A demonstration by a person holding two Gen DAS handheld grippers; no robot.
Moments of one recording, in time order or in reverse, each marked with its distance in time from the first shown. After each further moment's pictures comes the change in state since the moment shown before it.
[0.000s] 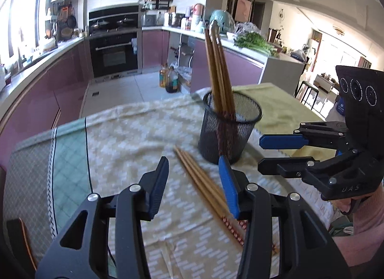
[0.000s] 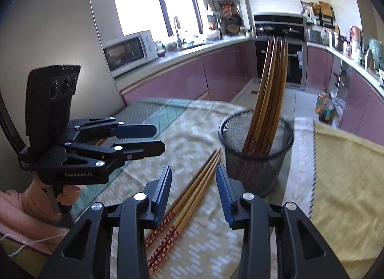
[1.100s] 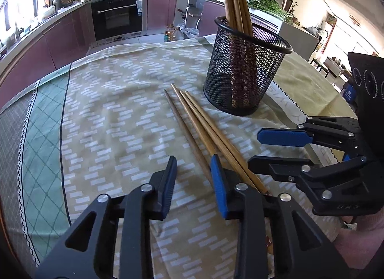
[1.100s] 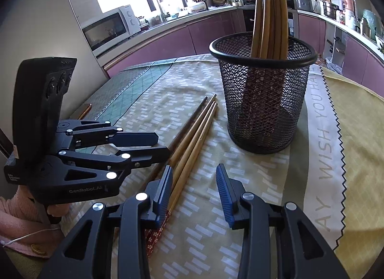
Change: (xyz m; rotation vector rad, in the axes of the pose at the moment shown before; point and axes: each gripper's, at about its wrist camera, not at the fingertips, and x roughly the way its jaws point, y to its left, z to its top) left arm 0.063 0.002 -0.041 -0.054 0.221 0.009; right arm 0.049 -0.005 -0.033 0.084 0.129 -0.046
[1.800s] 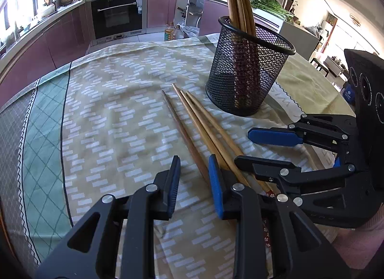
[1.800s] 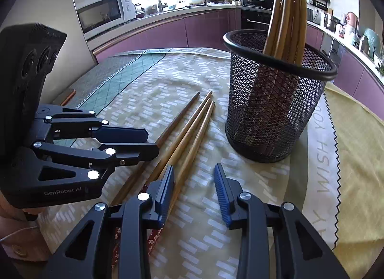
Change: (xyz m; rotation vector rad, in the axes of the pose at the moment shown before) left arm 0.003 0.001 0.003 -0.001 0.008 0.006; right arm 0.019 0.016 0.006 -0.092 0.036 -0.127
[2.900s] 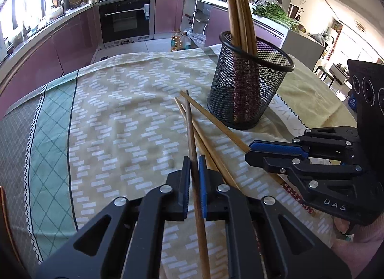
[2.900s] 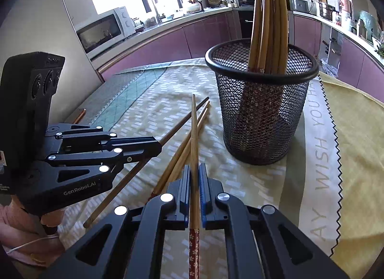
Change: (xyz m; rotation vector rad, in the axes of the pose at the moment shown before) left arm -0.010 -0.003 0.006 -0.028 -0.046 0.032; right arm -0.022 -0.018 -0.002 0.099 -0.054 0.117
